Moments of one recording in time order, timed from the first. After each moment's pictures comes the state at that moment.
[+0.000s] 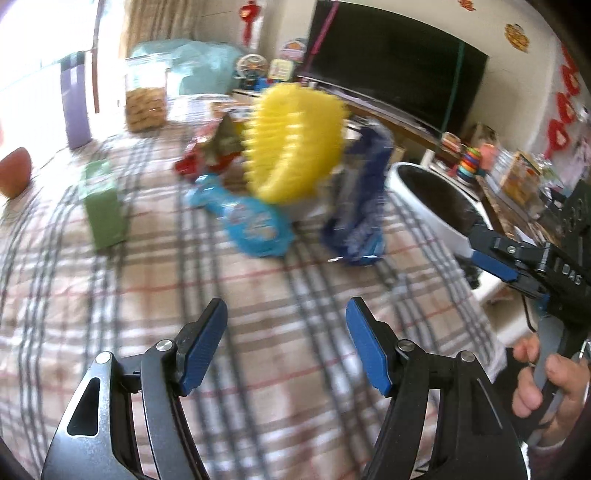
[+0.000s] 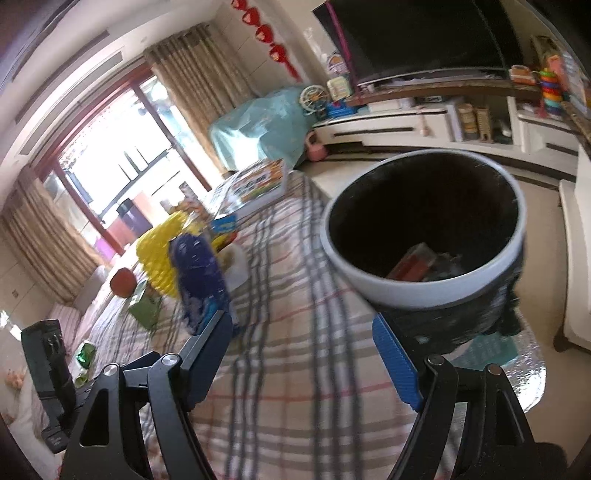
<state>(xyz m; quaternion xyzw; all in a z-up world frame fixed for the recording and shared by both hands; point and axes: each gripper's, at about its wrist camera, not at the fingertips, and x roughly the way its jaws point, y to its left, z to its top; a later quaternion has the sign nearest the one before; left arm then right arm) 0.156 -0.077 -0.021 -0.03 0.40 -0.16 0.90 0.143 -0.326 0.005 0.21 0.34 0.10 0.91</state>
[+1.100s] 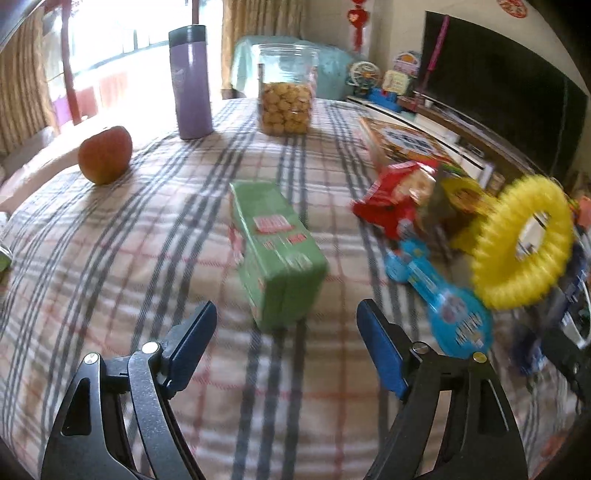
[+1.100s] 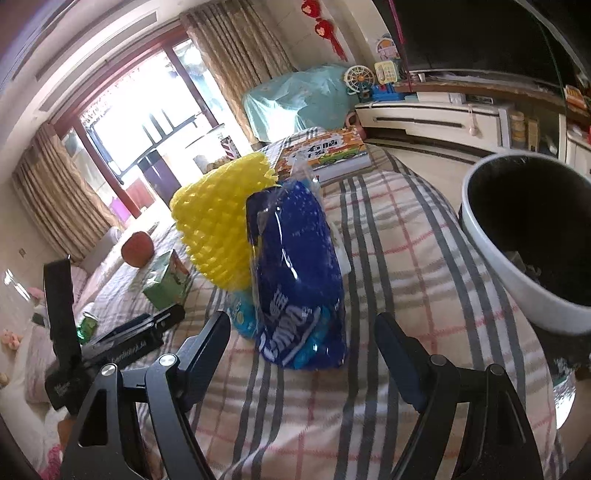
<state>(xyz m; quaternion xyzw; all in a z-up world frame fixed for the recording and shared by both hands) 0.243 0.017 -0.030 -0.05 0.40 0.05 0.91 0.199 -0.226 -0.004 0.14 0.37 0.13 0.91</state>
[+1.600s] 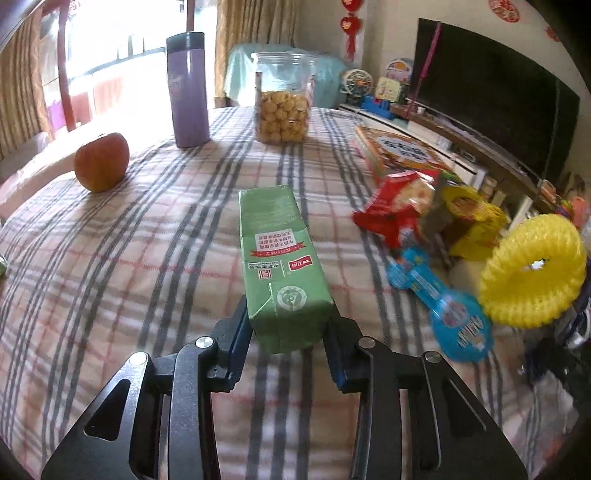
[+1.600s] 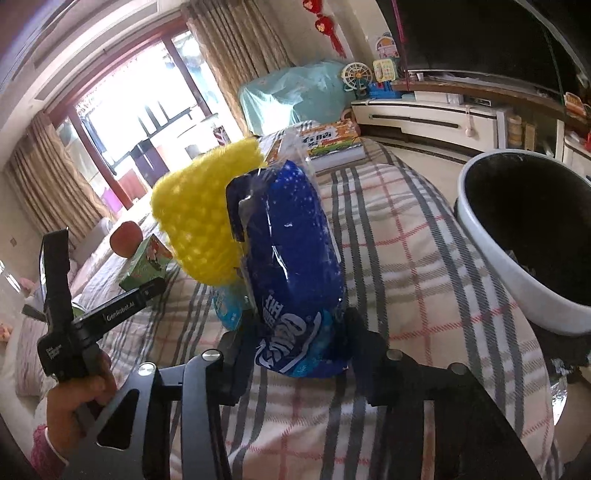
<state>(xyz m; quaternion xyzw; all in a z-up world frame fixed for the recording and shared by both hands) 0.230 0.023 -0.029 -0.05 0.38 0.02 0.92 0.188 -0.233 -0.011 0.14 0.37 0.13 0.91</state>
